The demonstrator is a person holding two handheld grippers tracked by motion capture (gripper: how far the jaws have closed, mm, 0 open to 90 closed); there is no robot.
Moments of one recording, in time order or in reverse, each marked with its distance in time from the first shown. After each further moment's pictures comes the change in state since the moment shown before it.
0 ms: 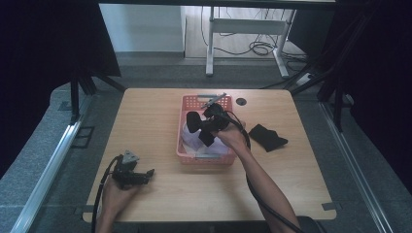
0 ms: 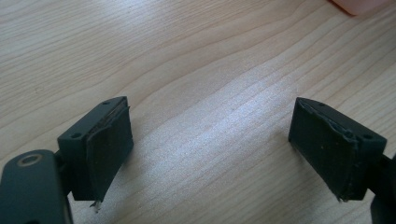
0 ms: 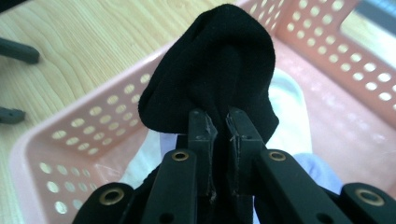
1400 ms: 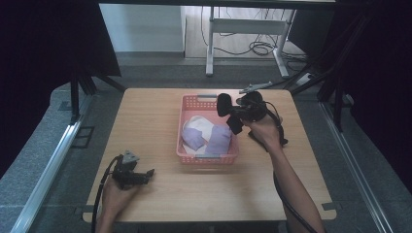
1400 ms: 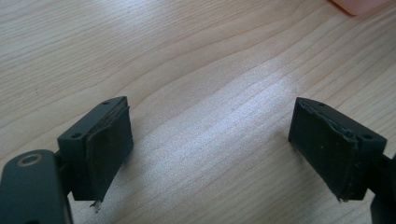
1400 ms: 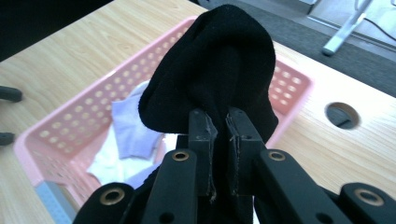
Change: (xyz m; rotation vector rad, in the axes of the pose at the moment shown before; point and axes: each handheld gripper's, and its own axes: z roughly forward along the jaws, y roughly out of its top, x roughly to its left) left arm 0.000 0.000 0.000 0.003 0.001 0.000; right arm -0.045 -0.023 -0.106 -0.146 -0.134 0.114
